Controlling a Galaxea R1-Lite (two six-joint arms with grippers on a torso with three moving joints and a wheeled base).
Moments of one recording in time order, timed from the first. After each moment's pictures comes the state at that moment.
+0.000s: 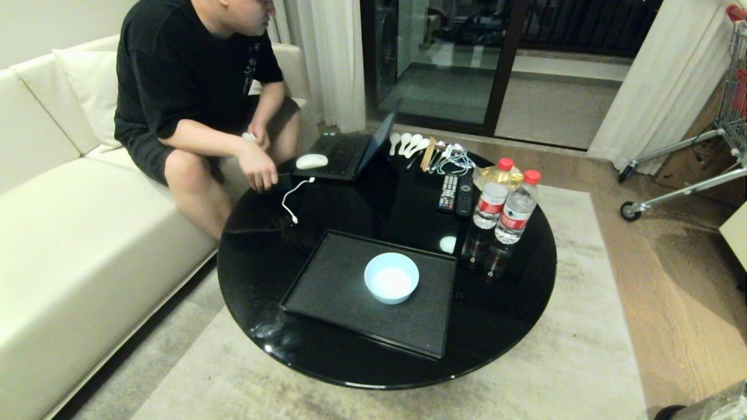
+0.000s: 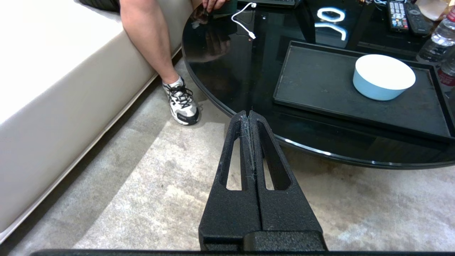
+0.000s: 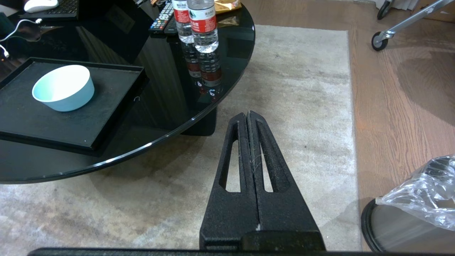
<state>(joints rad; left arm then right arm) 0.00 0.00 0.00 -0.01 0.01 -0.02 -0.01 0.00 0.00 -0.01 -0.06 0.06</state>
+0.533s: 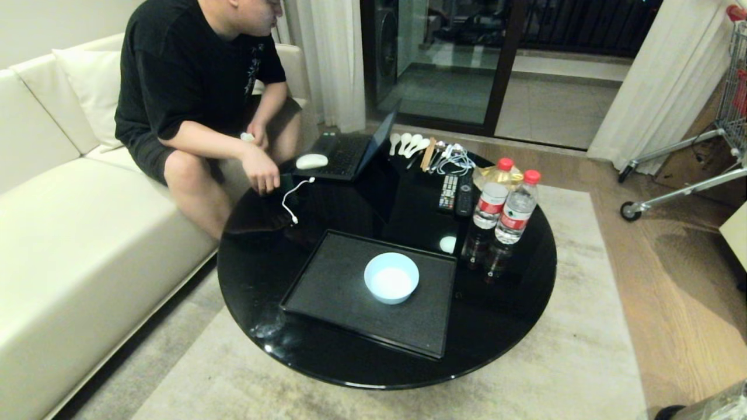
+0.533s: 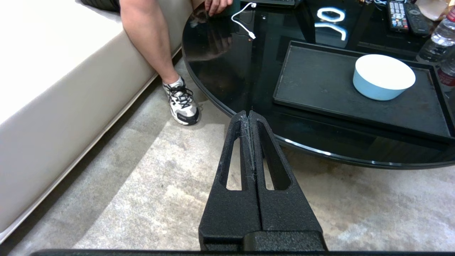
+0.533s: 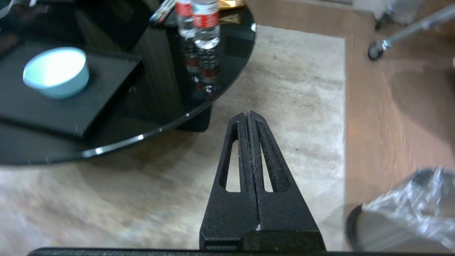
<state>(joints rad) 0.00 0.00 0.00 -0.01 0.01 -0.02 -0.01 0.00 0.00 0.00 -0.03 -0.04</state>
